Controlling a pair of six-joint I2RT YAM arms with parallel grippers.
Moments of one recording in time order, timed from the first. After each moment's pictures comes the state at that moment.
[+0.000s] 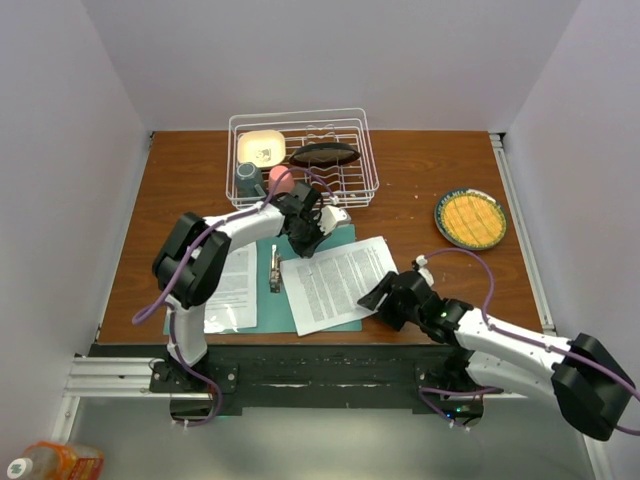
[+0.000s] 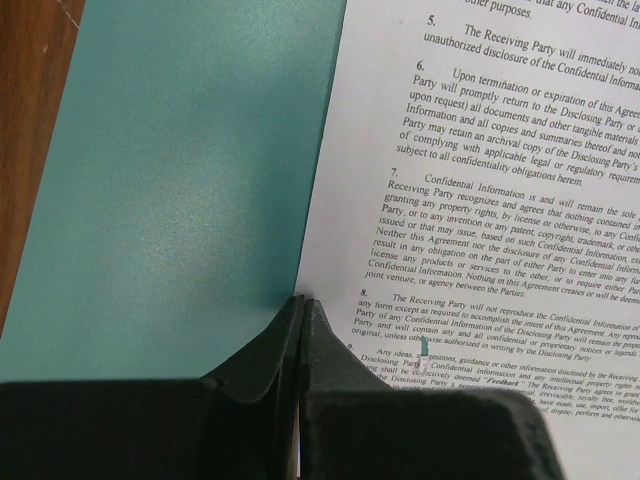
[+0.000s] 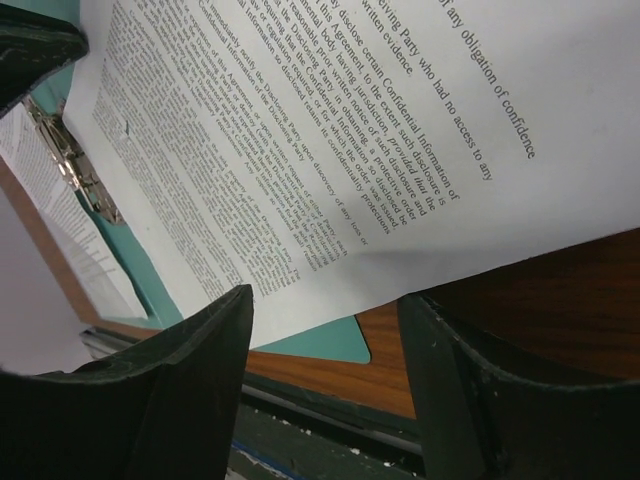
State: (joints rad) left arm -0.61 1.95 1.31 -0.51 0.26 0.40; right arm 0.80 0.96 0.29 -0.15 0.11 1.34
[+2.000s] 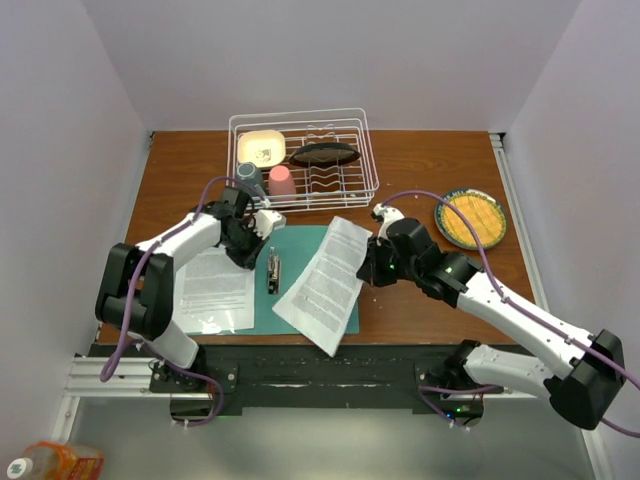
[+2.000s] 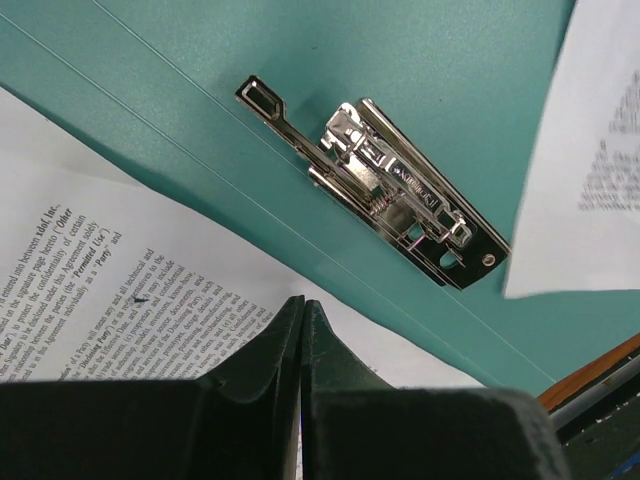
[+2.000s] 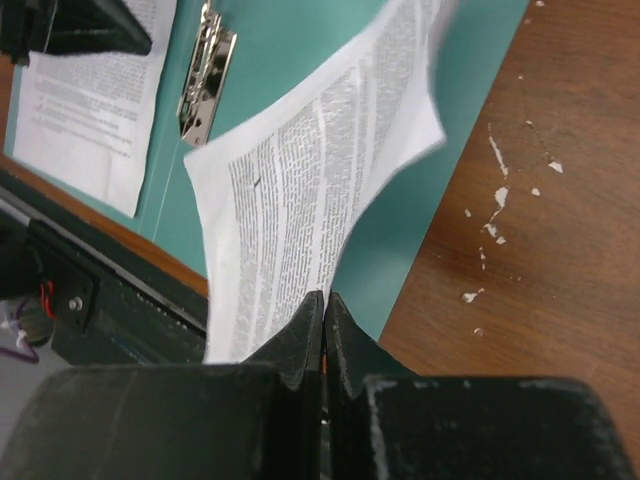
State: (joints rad) left arm -0.28 1.61 0.98 -0.67 0.29 0.46; right arm 0.75 1.06 0.85 -0.51 -0.02 0.54
